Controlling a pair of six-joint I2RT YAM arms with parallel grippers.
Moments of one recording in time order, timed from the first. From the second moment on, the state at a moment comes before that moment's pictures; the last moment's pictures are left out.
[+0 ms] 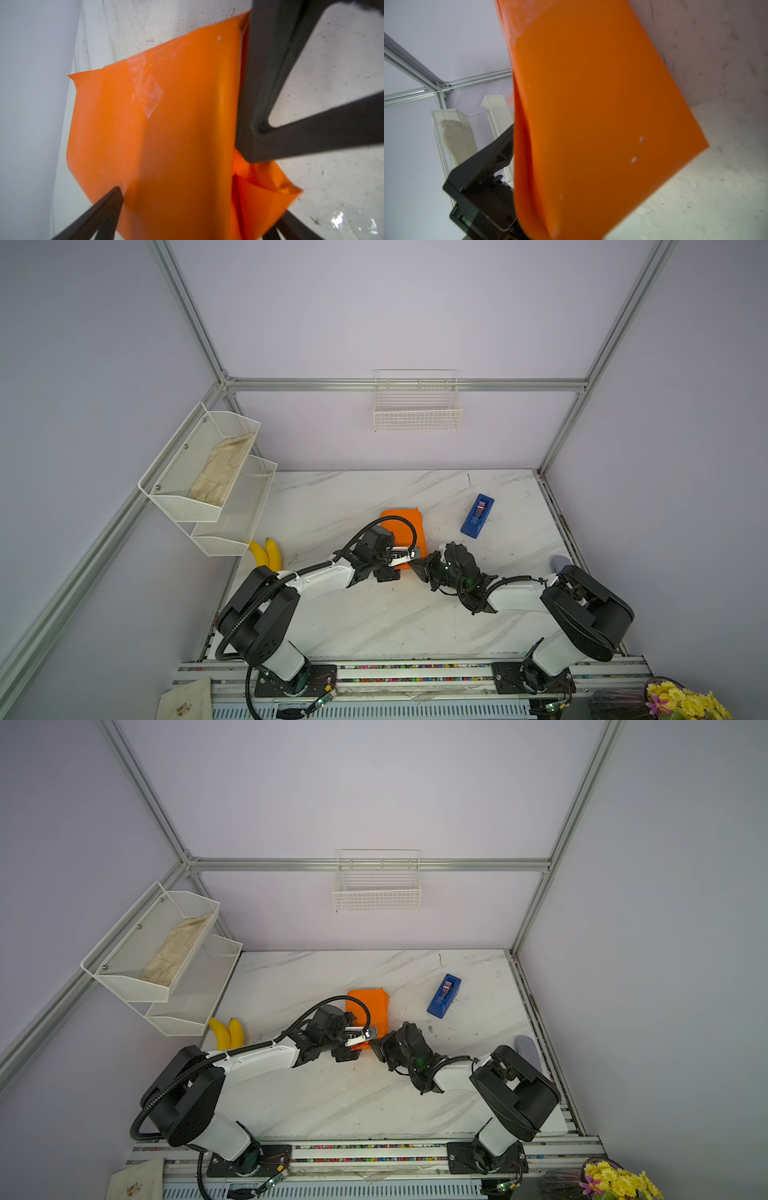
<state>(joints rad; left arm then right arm) -0.64 1.58 0.85 -0.06 0.00 0.87 0.75 1.58 0.54 0.61 -0.19 1.67</state>
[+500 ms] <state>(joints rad) -0.64 1.60 0.85 -0.03 -0.02 0.87 0.75 1.49 0.50 0.51 -0.18 1.65</state>
